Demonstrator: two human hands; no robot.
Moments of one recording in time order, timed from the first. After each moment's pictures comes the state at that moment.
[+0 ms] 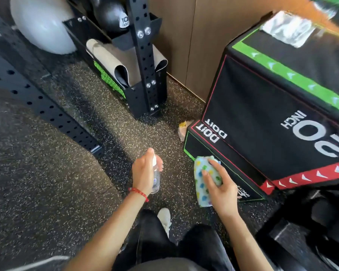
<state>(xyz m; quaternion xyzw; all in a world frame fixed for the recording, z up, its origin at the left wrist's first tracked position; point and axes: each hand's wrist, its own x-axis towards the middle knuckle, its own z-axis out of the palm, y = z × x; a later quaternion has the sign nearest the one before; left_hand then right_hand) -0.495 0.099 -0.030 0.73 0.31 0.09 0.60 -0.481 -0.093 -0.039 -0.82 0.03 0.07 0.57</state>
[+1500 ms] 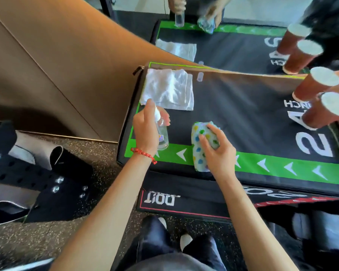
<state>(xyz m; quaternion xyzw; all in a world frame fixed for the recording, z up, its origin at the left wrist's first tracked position) 0.025 -0.074 0.065 0.67 -0.06 -0.01 0.74 -0.071 -0.199 0.023 -0.78 0.32 -0.19 0.51</state>
